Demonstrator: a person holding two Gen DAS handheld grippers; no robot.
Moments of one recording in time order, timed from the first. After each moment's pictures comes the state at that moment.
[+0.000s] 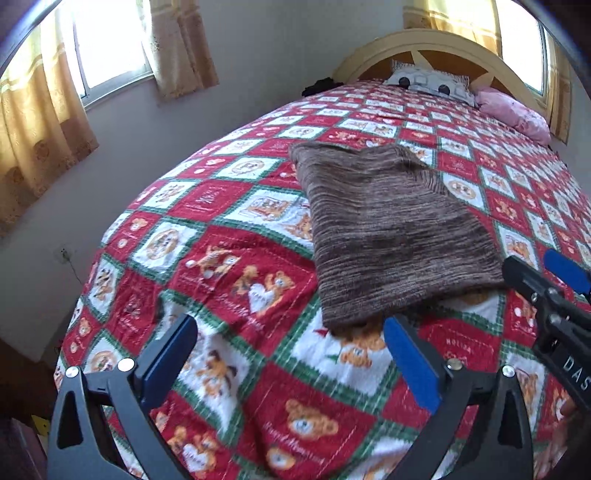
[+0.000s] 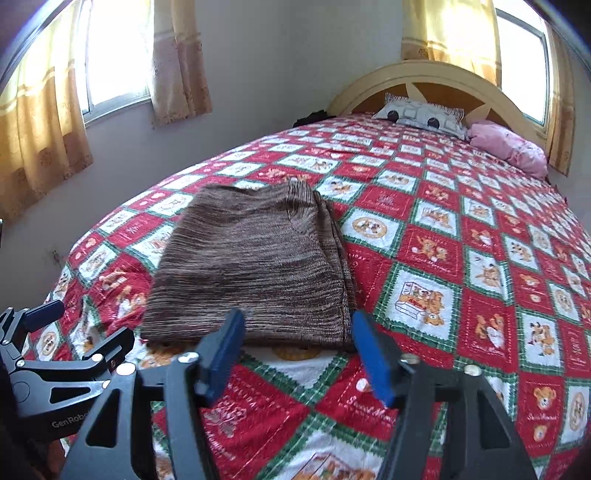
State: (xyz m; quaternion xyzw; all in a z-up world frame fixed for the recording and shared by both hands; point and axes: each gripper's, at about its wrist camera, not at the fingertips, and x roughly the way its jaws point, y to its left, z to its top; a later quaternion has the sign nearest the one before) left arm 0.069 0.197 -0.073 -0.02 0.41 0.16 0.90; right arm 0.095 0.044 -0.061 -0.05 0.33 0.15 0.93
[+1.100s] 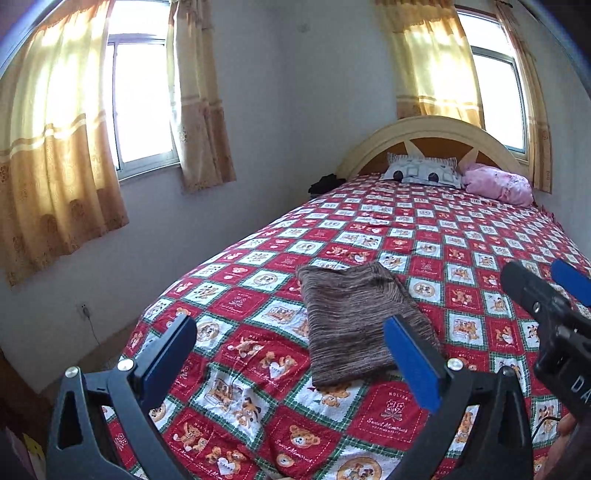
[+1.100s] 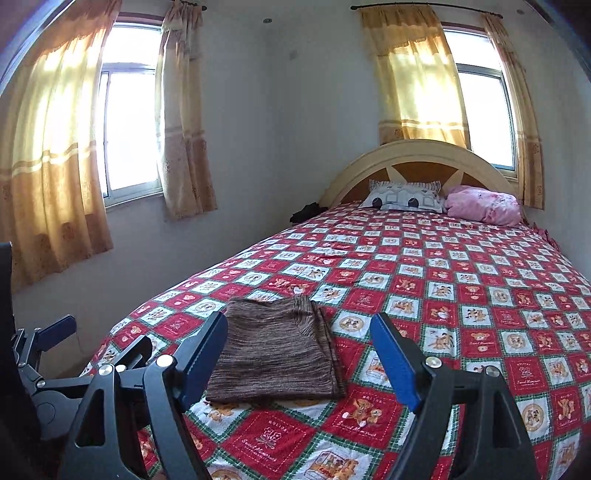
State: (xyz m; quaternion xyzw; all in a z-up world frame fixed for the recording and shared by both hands) left arm -0.006 0.155 0.029 0.00 0.23 0.18 0.96; right arm 0.000 0.012 0.052 0.01 0.18 0.15 0.97
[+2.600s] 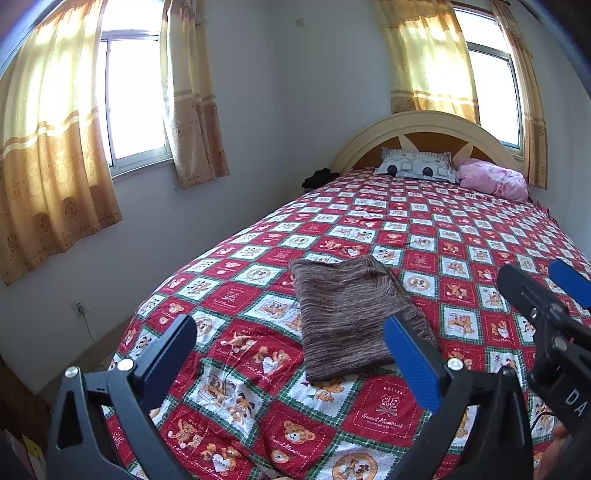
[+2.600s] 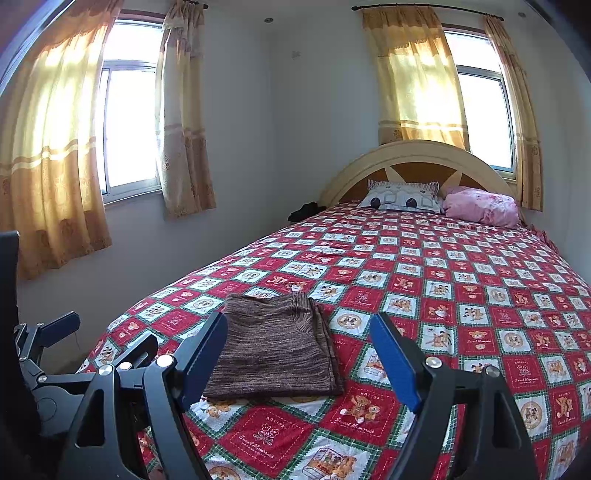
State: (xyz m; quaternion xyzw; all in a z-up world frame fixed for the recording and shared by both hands) left arm -0.007 0.151 0.027 0.00 0.24 0.17 0.96; right arm -0.006 0.010 0.050 0.00 0.18 0.14 0.97
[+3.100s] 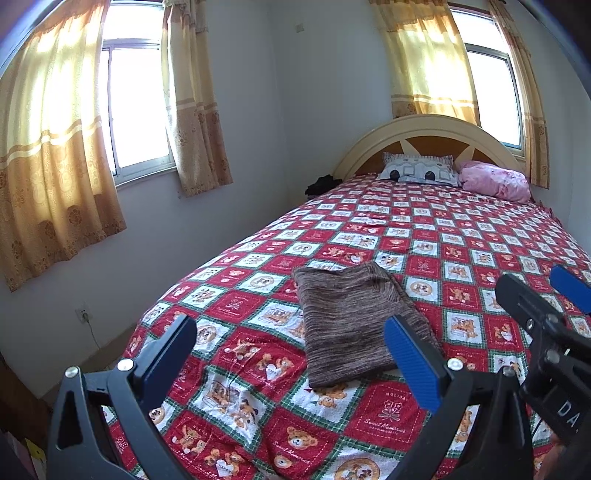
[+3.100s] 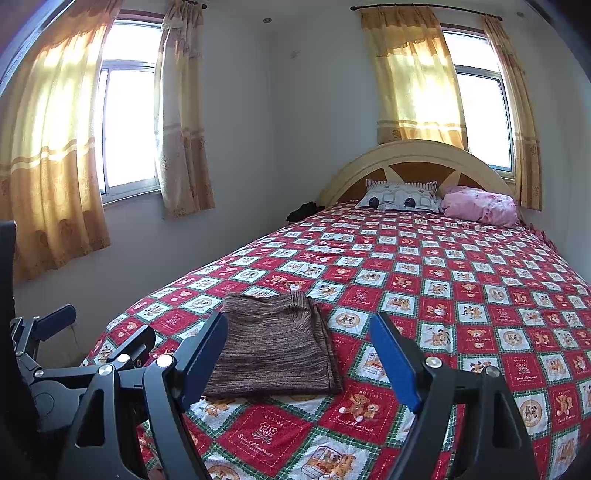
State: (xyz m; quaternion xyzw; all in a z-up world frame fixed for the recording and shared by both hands) left arm -0.003 0.151 0.026 0.01 0.23 0.17 0.96; right arm -0.006 0.011 0.049 0.01 0.18 0.14 0.97
